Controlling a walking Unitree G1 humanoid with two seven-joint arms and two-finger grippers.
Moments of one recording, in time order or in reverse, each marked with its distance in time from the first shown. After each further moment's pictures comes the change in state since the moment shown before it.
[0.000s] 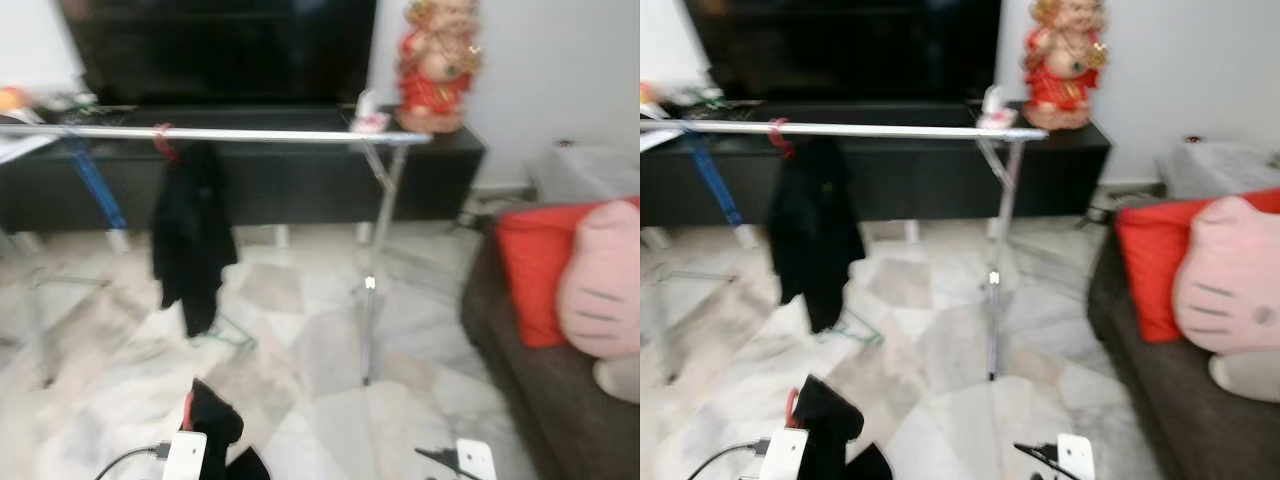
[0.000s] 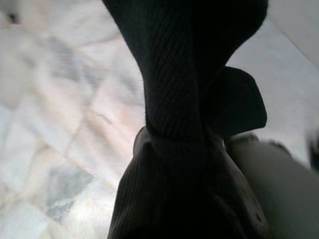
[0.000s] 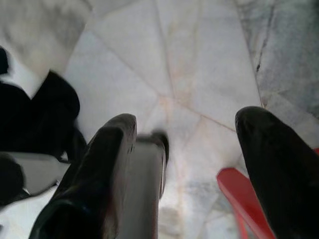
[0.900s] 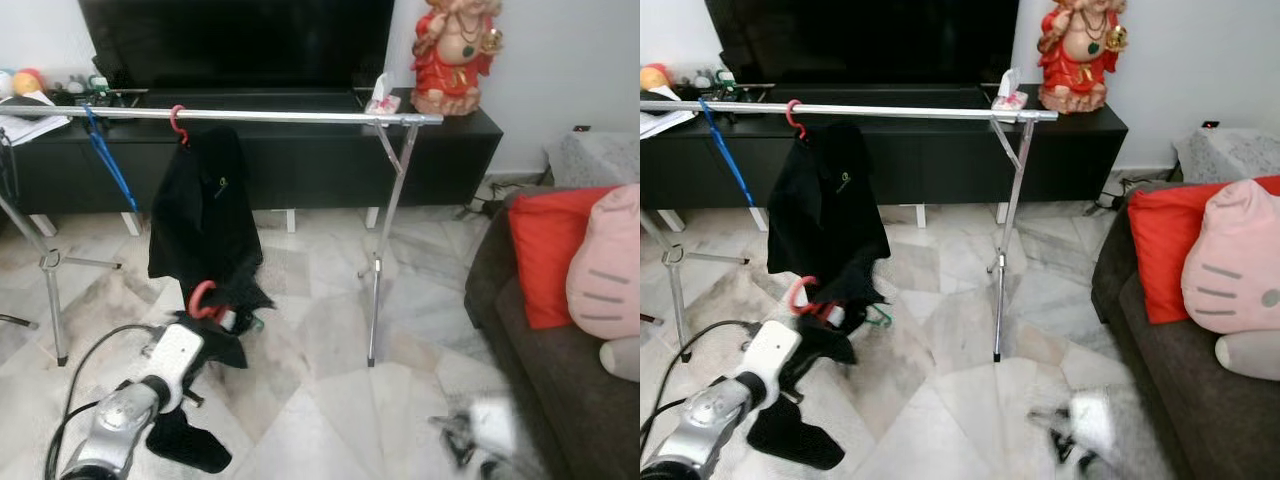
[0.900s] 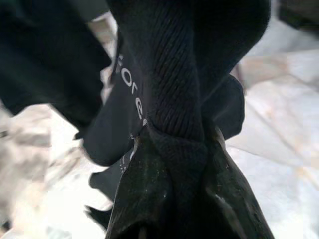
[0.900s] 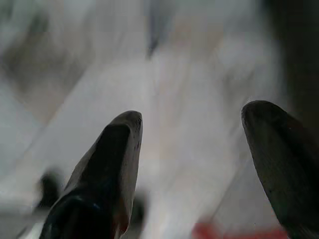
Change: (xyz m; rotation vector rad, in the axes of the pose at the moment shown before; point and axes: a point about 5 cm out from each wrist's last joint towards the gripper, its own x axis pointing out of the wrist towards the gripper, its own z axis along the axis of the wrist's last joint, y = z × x) left arm -0.019 0.047 0.136 0.319 -0.602 -0.393; right arm -0.009 -0.037 0.082 -0.141 -0.321 -0.038
